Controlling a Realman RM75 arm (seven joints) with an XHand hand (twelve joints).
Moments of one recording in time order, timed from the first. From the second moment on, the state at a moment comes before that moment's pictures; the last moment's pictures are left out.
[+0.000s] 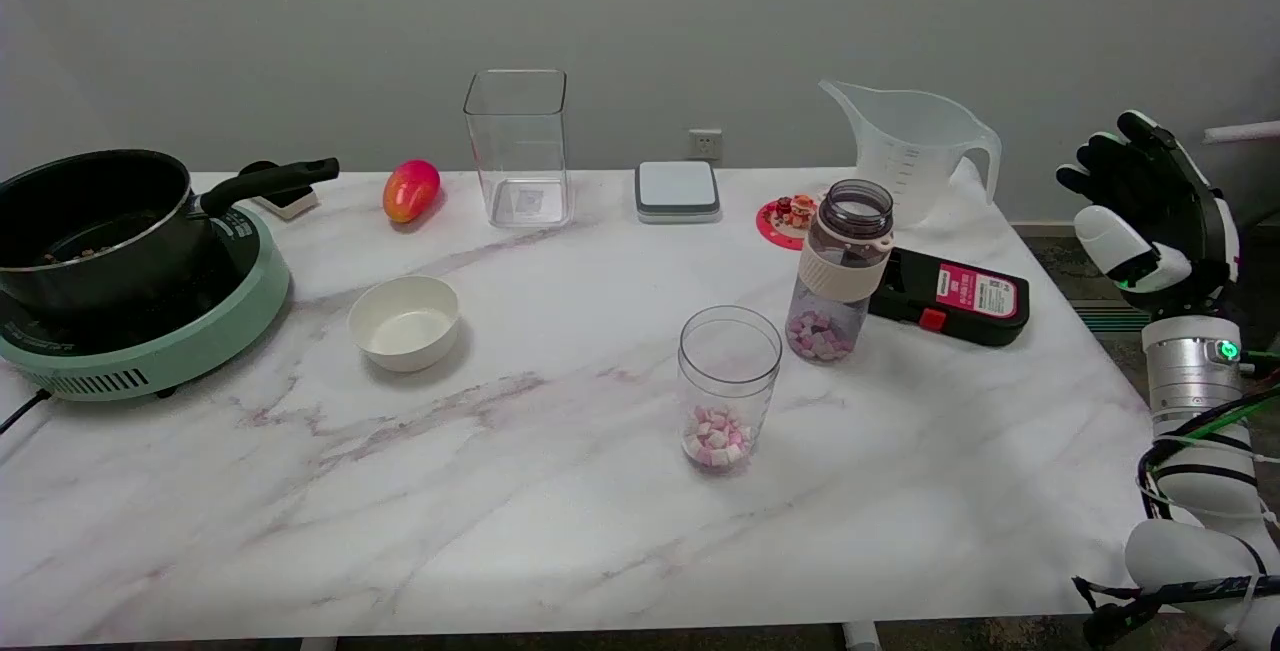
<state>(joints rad) -0.23 -0.93 -1.53 1.06 1.01 1.03 1.60</state>
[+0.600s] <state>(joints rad) -0.19 -0.92 -1.61 1.05 1.01 1.02 1.68</state>
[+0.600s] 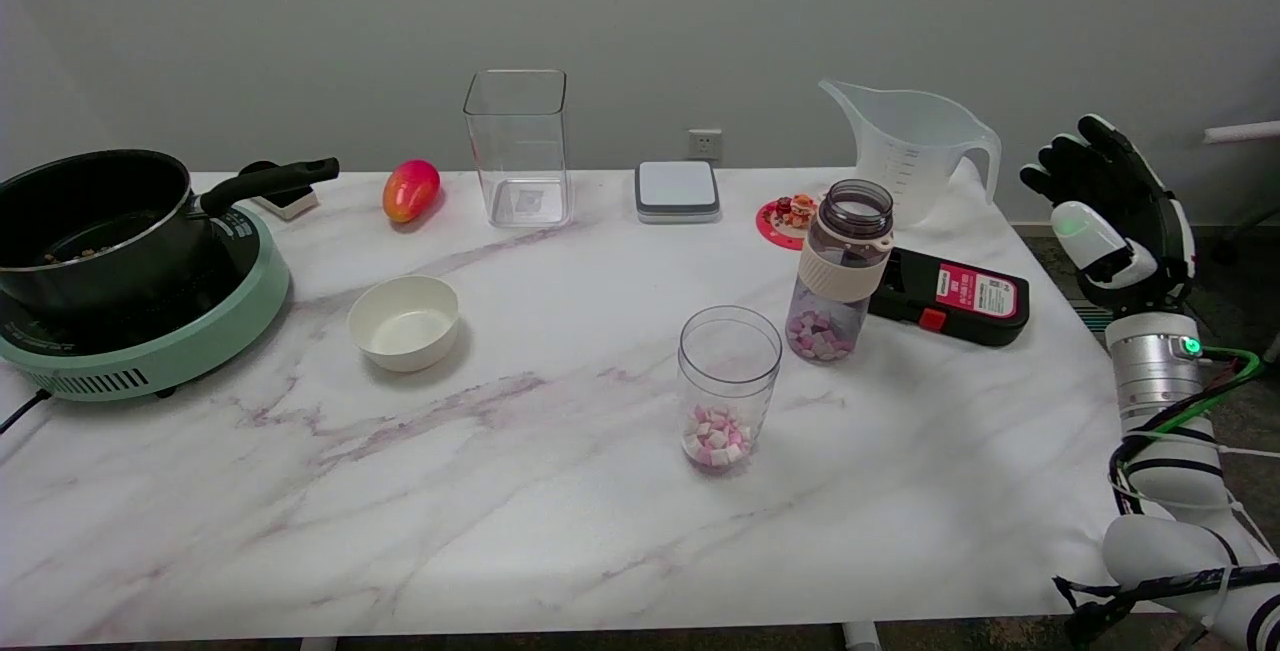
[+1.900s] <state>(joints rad) -0.23 -0.95 -1.45 1.57 0.78 0.78 1.27</state>
